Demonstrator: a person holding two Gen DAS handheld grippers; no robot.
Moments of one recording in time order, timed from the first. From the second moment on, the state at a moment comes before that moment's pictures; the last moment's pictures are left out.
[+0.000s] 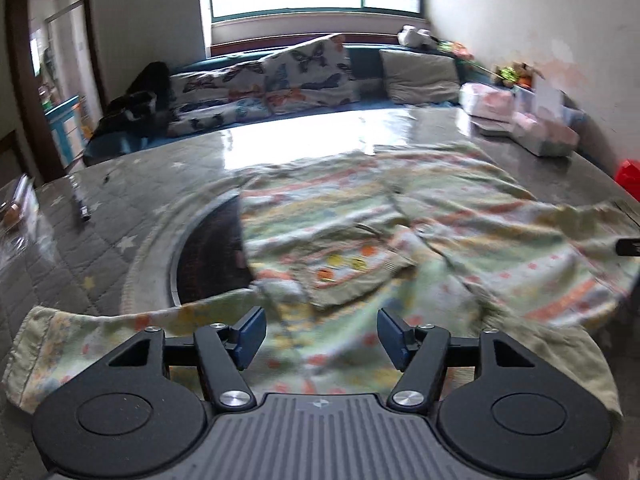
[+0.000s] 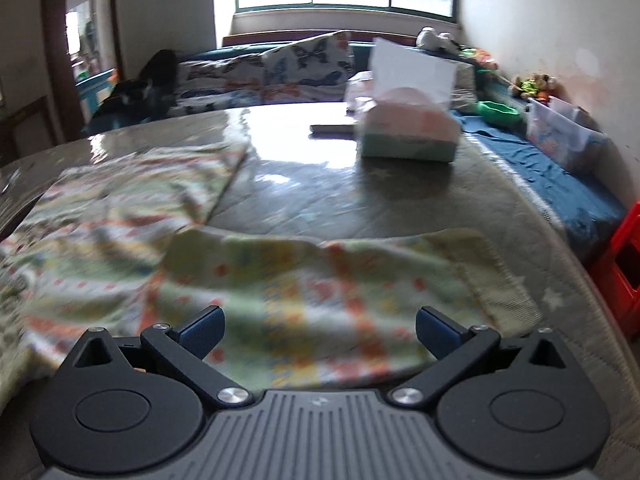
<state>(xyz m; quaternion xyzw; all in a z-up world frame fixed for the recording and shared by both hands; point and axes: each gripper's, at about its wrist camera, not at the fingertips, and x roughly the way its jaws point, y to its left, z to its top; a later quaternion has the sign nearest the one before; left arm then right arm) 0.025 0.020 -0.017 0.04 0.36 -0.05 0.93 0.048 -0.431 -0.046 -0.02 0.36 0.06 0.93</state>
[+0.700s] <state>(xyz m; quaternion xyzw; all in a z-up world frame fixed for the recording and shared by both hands) 0.013 0.008 -0.017 0.05 0.35 -0.07 0.93 0.015 -0.339 -0.005 -0.09 0.34 0.22 0.91</state>
